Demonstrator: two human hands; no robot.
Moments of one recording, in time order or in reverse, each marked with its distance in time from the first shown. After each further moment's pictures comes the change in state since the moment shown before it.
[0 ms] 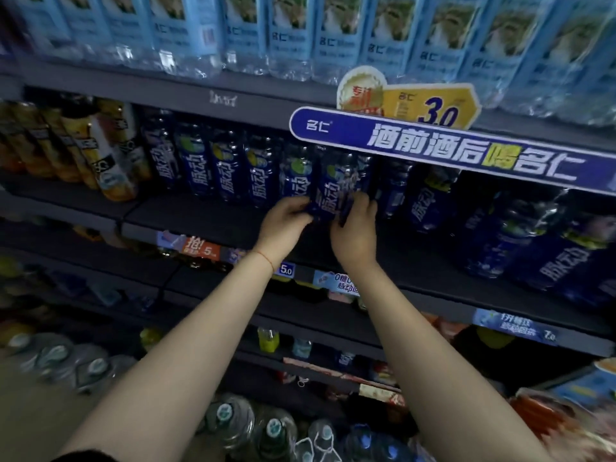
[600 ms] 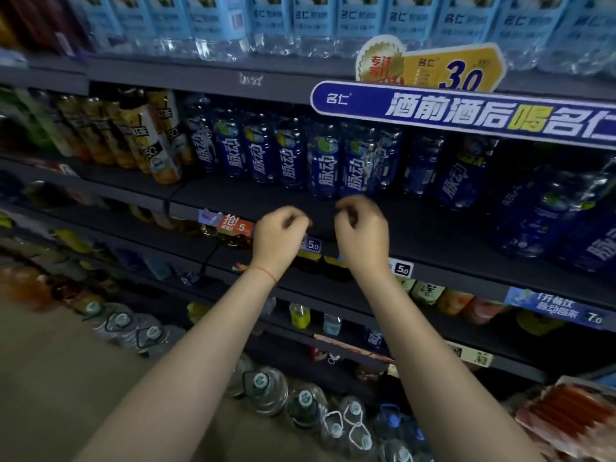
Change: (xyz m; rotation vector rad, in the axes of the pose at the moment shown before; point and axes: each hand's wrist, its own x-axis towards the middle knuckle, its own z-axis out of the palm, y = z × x) left_hand -0.068 -0.016 -0.039 0.234 0.179 0.070; right_hand -0.067 -0.033 -0.012 0.191 -0.069 -0.068
